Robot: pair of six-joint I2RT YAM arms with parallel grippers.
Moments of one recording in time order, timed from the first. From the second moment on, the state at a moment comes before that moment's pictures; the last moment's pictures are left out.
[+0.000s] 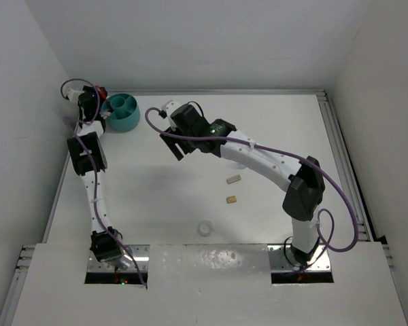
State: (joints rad) left arm 0.32 2.88 2.31 0.47 -0.04 -0.93; right arm 0.90 1.92 1.79 -0.62 0.20 0.02
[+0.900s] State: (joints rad) left arm 0.33 2.45 1.86 0.33 0.10 -0.83; right arm 0.95 1.80 1.70 -0.54 0.23 0.02
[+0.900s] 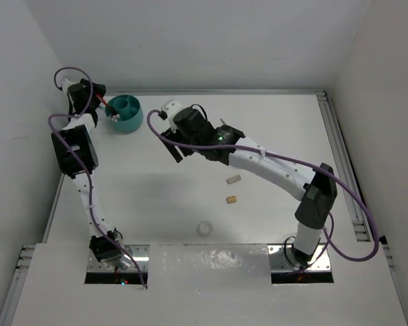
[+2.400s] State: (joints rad) left arm 0.37 2.69 2.03 0.48 0.13 -0.76; right arm 0.95 1.78 1.68 -0.55 0.26 0.00
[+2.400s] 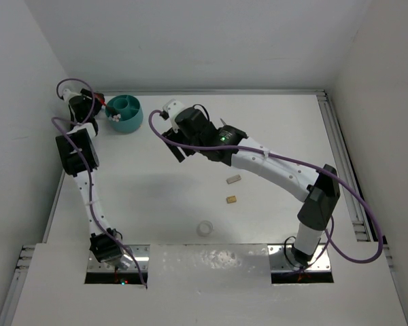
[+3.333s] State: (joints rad) left arm 0.37 2.43 1.61 0.48 0.13 -0.75; right arm 1.01 1.70 1.65 -0.51 0.31 -0.01
